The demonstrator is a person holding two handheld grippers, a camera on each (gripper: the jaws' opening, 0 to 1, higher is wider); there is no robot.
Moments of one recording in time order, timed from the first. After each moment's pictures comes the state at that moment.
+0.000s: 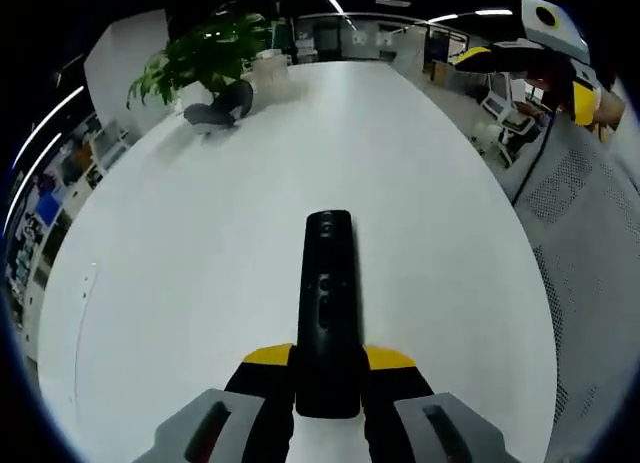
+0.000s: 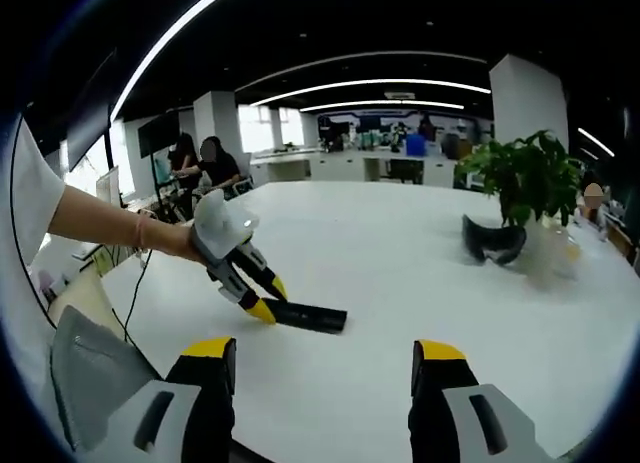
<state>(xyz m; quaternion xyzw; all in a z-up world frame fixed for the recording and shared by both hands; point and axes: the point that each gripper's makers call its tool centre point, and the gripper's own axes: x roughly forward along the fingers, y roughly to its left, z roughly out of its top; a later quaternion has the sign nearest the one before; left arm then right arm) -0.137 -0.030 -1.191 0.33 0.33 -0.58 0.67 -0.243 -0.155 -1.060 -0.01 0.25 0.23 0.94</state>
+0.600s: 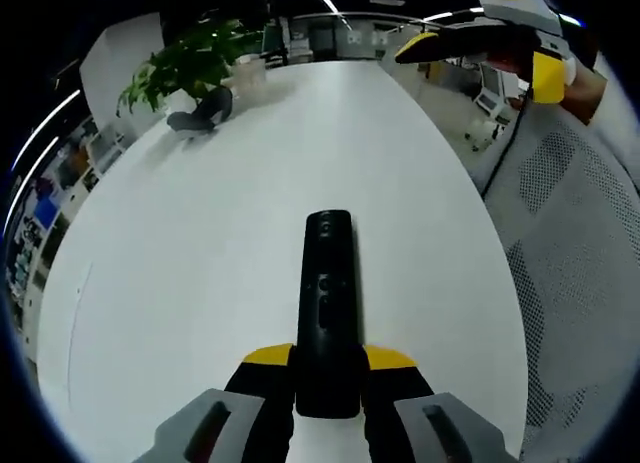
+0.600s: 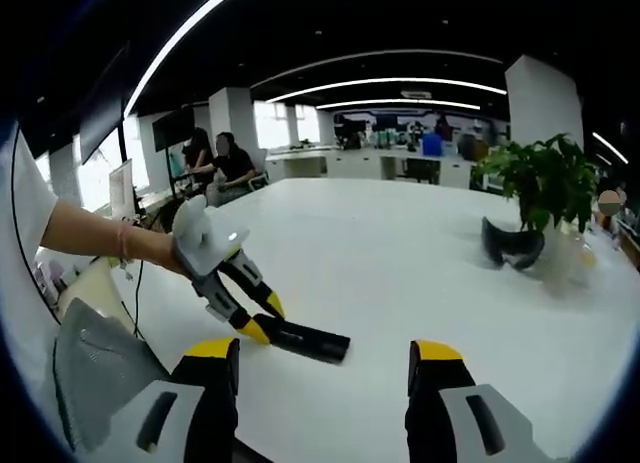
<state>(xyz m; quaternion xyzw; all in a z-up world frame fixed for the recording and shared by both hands) -0.186 -0.027 -1.191 0.33 0.33 -0.58 0.66 -0.241 -0.137 -1.064 -0.02 0.25 0.27 0.93</state>
